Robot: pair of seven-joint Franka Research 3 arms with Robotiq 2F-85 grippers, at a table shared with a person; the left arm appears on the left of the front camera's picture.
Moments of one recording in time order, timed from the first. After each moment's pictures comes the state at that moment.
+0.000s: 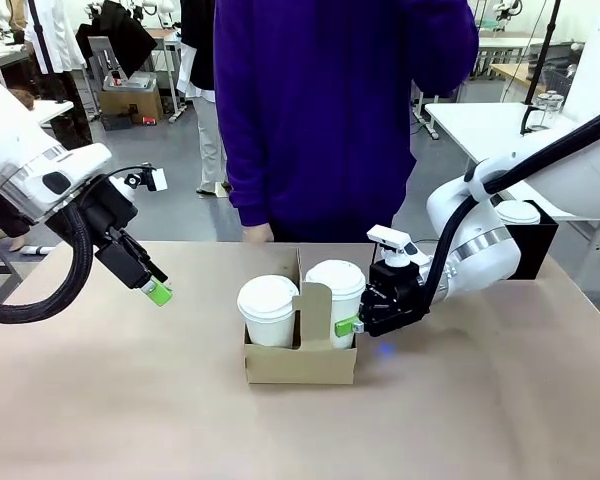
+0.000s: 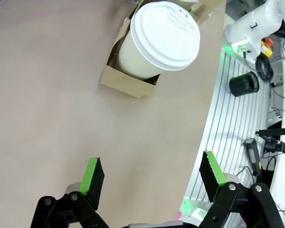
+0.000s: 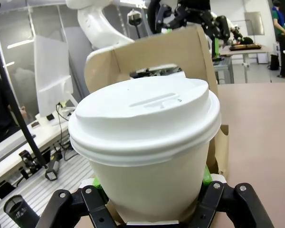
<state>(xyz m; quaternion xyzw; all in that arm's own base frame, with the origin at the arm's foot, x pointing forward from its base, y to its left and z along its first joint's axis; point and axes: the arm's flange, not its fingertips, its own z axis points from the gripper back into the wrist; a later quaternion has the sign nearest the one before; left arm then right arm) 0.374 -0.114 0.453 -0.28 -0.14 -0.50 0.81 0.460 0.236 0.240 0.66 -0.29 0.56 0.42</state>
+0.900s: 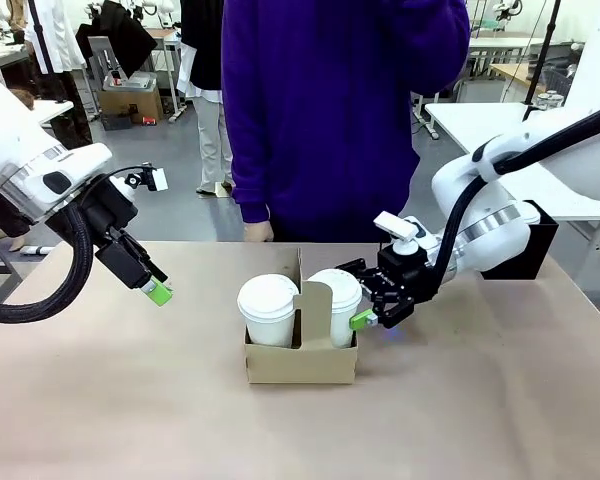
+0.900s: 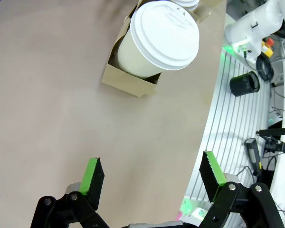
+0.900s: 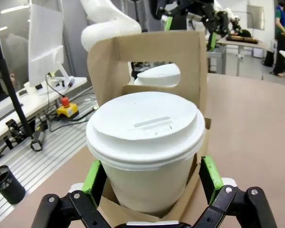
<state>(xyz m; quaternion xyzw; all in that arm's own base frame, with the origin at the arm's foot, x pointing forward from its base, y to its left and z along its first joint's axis) 0.374 -0.114 0.453 -0.28 -0.14 -0.50 0.81 0.483 0.215 0.271 0.58 -0.32 0.62 0.41</state>
